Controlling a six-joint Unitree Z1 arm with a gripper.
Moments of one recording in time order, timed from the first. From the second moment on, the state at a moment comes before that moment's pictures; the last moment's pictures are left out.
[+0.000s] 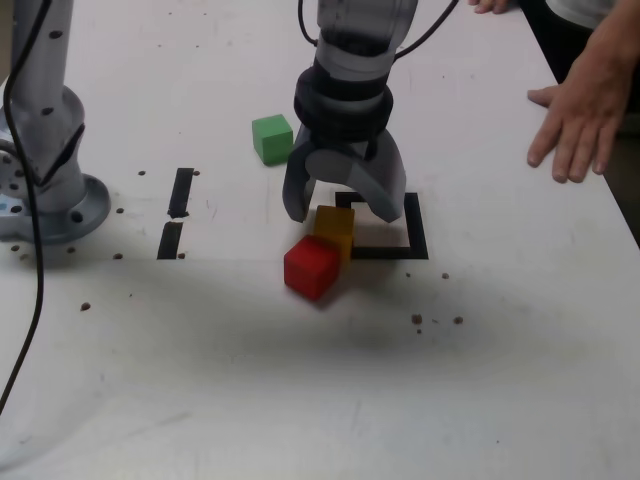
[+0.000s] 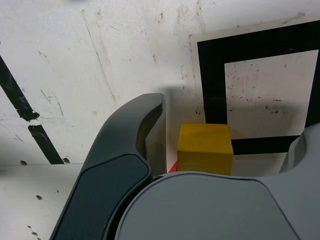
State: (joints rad) arm -0.19 1.93 -1.30 1.08 0.06 0.06
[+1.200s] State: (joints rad) arm -0.20 1.92 -1.29 1.09 0.10 -0.01
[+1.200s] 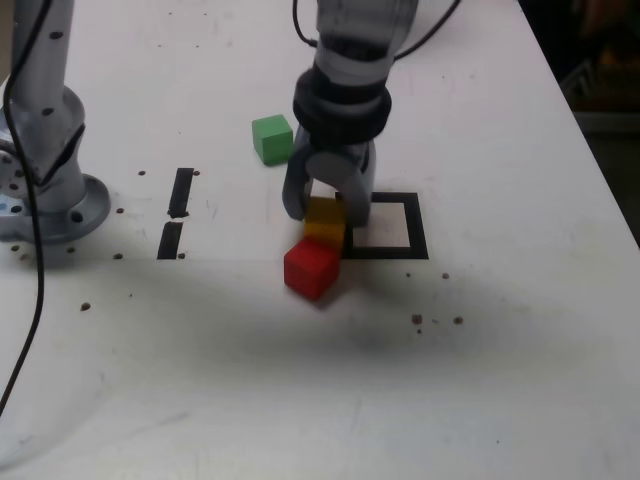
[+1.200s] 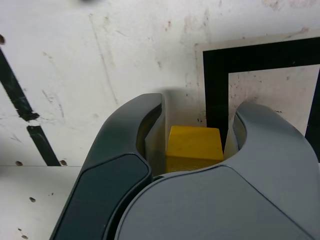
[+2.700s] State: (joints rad) arm 0.17 1.89 -1.26 0.90 0.13 0.16
